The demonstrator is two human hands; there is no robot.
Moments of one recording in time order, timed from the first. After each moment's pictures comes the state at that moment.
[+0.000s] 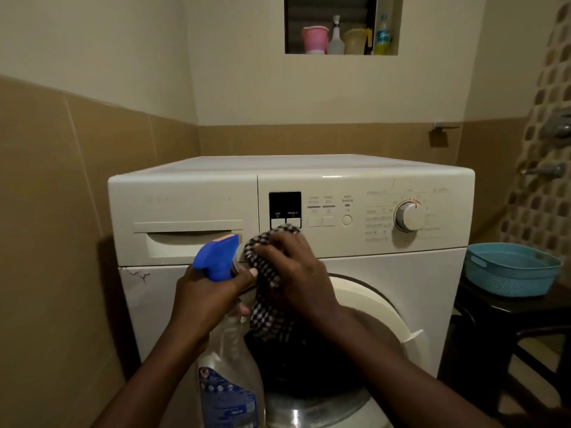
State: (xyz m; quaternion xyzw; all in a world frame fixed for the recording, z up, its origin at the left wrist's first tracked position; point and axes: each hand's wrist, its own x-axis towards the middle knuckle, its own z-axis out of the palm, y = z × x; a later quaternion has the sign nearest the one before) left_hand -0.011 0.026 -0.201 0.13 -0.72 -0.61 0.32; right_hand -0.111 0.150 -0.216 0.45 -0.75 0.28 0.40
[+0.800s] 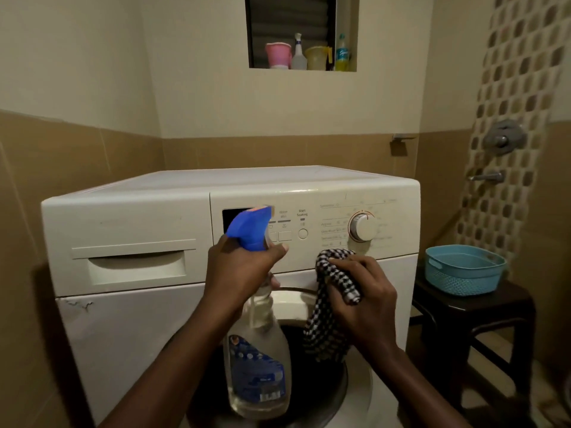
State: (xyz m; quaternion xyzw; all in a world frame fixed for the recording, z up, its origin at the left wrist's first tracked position) left_hand -0.060 0.108 -0.150 0.03 -0.75 -0.59 0.30; right_hand -0.131 0.280 -0.238 0.26 -0.73 0.46 0.44
